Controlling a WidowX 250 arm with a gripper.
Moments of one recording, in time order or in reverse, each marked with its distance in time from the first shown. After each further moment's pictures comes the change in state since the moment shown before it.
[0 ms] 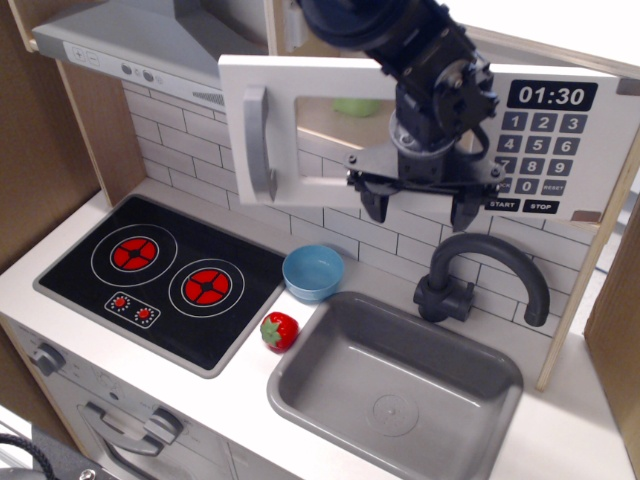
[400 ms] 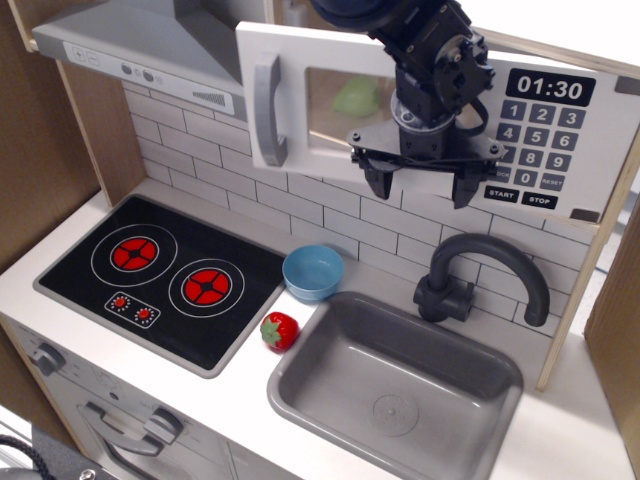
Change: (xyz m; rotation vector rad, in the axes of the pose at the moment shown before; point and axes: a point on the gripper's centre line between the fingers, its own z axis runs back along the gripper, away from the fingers) arm 0.021 -0.001 -0.007 -0.021 -0.030 -0.025
